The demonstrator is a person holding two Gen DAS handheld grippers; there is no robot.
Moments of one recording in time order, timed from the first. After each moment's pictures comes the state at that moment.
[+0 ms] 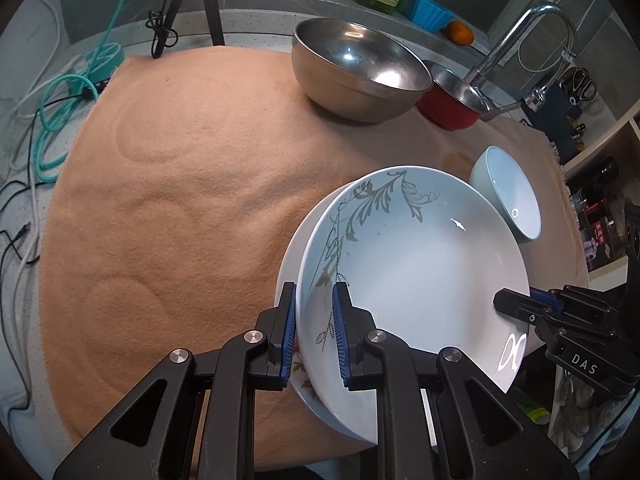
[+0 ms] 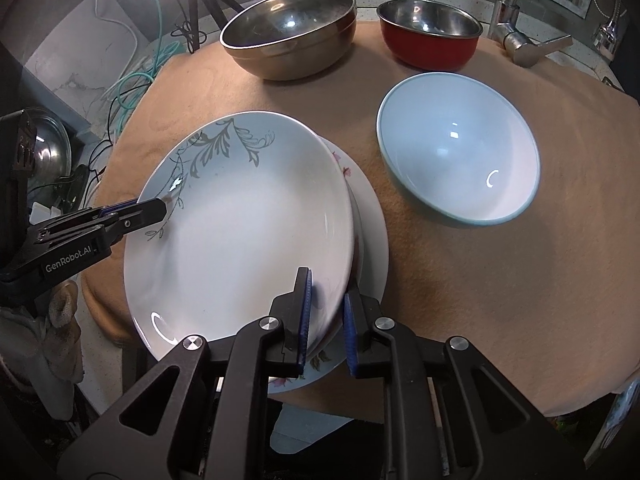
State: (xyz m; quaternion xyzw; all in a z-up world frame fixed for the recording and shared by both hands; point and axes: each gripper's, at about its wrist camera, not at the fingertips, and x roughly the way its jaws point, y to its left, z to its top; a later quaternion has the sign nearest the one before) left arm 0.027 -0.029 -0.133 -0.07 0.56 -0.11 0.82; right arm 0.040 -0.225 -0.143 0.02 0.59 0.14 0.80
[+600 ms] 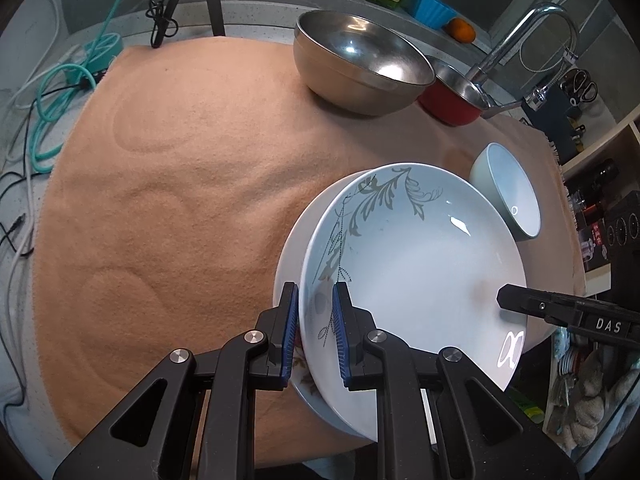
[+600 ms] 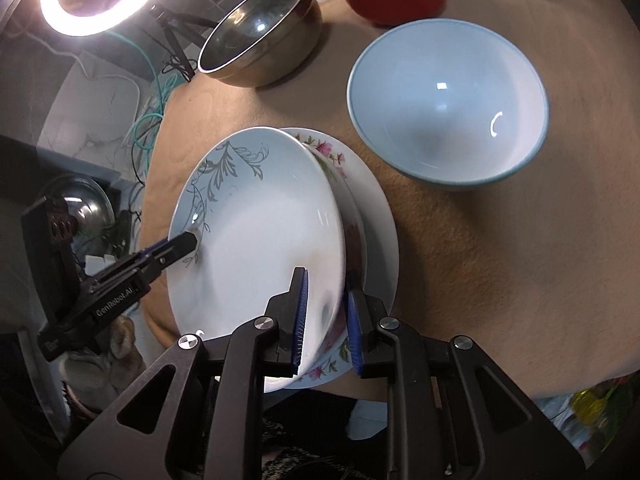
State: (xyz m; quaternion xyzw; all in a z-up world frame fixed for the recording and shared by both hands) left arm 0.027 -0.027 -0.137 -0.08 0.57 -0.12 0.81; right arm 0.050 -0.264 -0.158 0.19 0.62 0.17 0.75
